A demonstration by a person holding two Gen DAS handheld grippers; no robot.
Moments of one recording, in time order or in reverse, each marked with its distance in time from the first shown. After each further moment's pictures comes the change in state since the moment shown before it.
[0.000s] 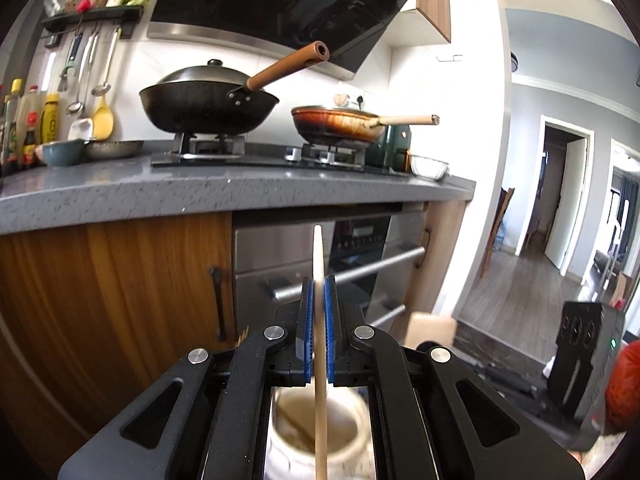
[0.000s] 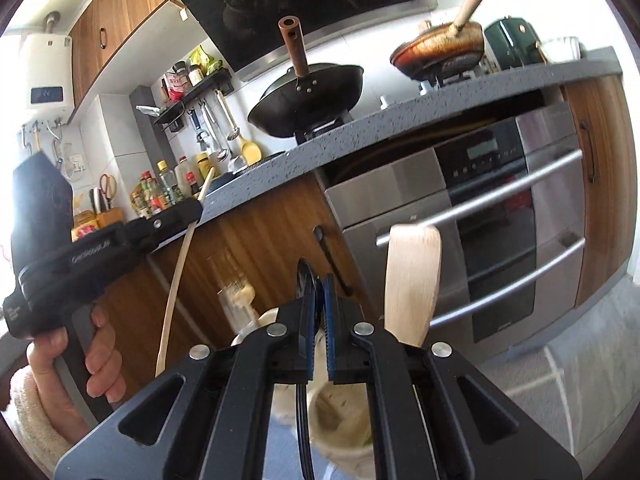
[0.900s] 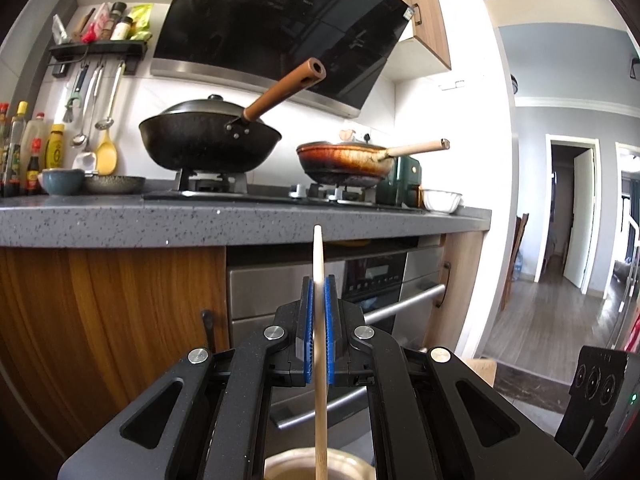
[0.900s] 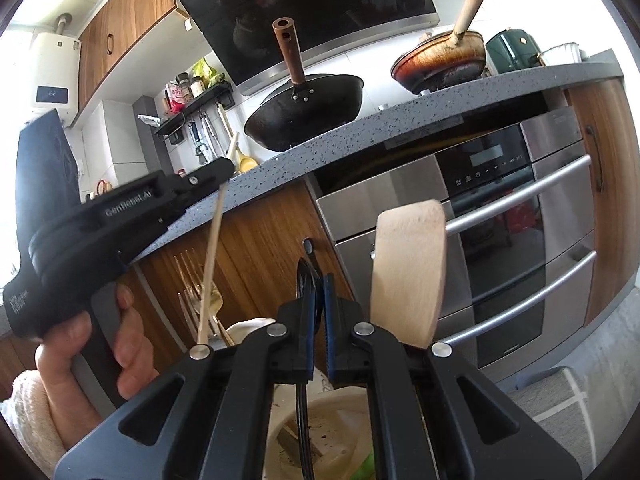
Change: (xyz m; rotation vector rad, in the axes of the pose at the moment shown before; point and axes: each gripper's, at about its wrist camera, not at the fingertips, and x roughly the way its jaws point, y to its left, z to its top) left arm 0.046 -0.015 -0.016 0.040 -0.178 0.062; right arm 0.032 -0.023 -0.022 -0.011 -0.088 0.030
